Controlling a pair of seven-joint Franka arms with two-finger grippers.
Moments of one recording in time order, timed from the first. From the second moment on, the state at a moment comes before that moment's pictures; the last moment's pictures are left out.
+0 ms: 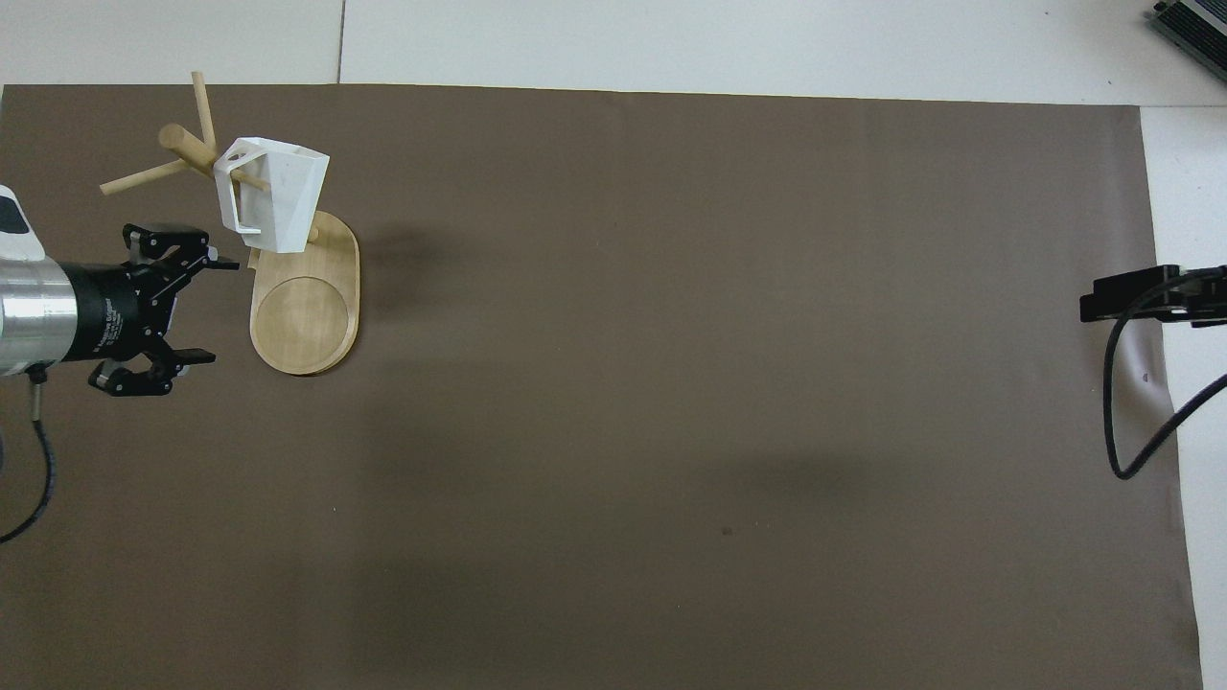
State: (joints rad) left arm 0.05 -0.13 -0.08 -2.03 -0.26 2.09 -0.90; right arm -0.01 -0.05 -0.04 -1.62 0.02 1.63 -0.01
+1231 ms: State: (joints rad) left arm 0.05 0.02 -0.10 -1.57 -0.05 1.59 -0.11; right arm -0.04 -0.05 -0.05 -1.62 0.02 1.63 -0.01
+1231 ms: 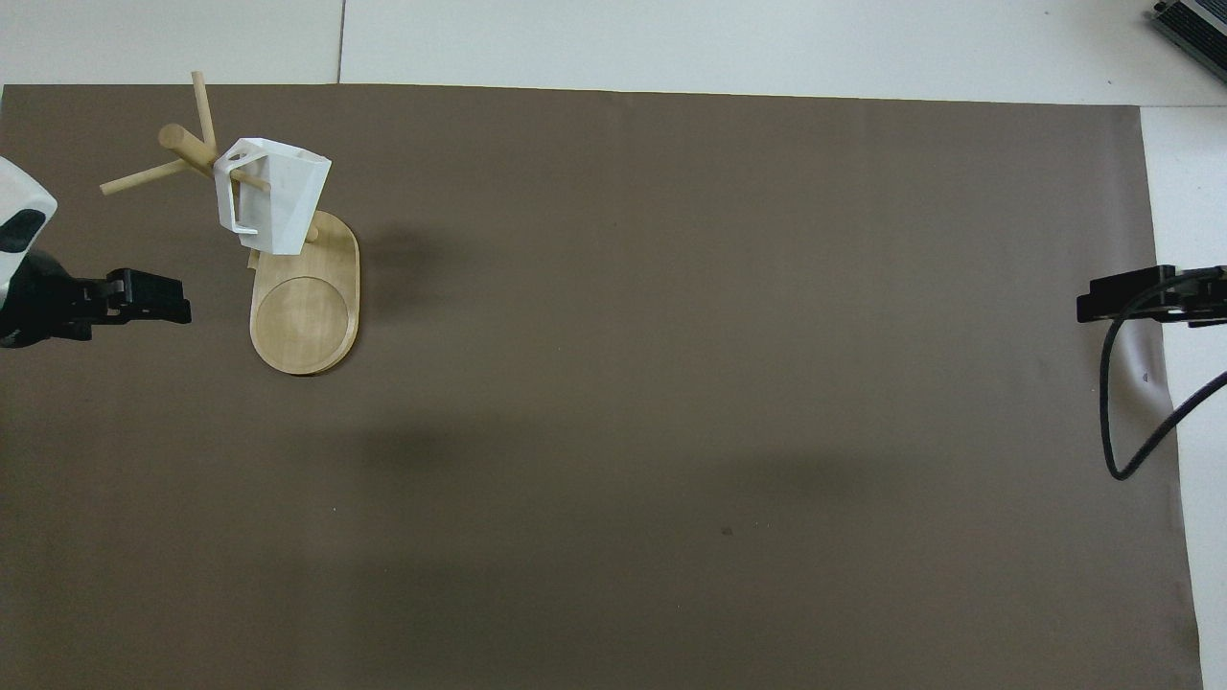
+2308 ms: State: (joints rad) left arm 0.06 0.02 -0.11 -1.55 -0.05 1.56 -0.10; right arm -0.04 -0.05 -0.05 -1.62 0.02 1.63 -0.01
